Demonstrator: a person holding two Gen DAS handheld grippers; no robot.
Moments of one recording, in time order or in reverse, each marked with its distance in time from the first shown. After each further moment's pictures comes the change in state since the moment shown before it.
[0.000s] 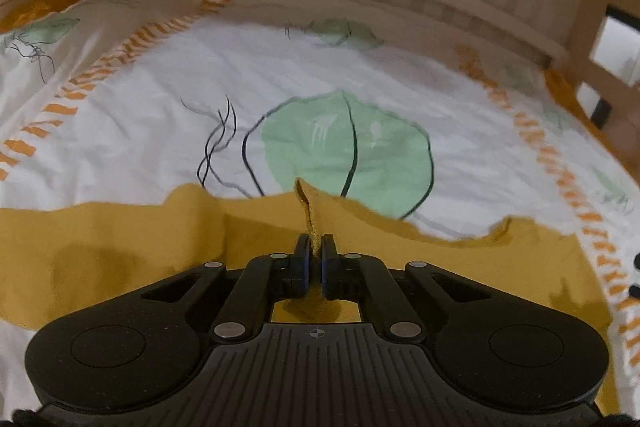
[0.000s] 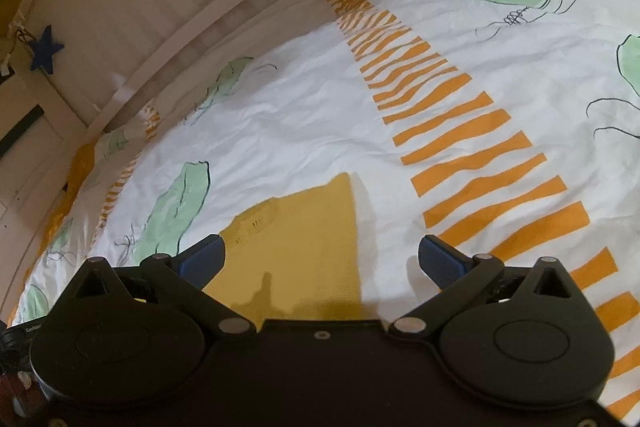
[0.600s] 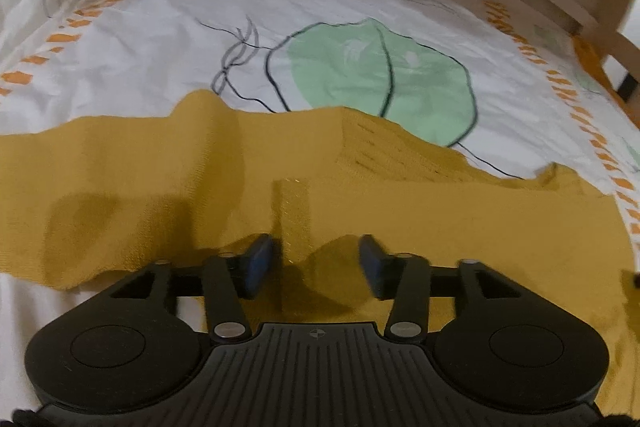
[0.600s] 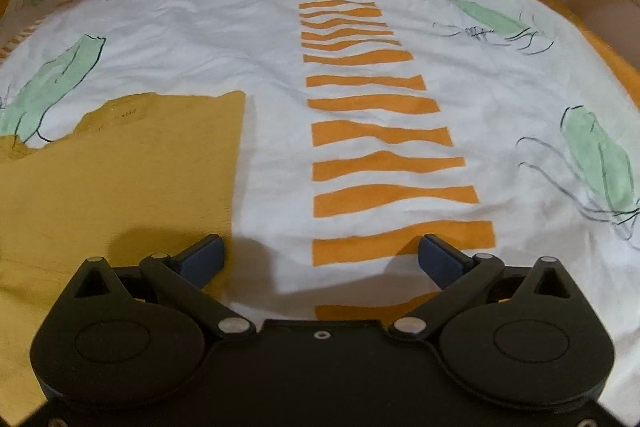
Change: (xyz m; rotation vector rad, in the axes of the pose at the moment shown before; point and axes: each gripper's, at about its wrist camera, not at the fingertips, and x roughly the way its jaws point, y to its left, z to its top) left arm 0.036 0.019 -0.030 -0.039 0.137 0.009; right arm 0.028 0.007 -0.018 -0.365 0.148 -0.431
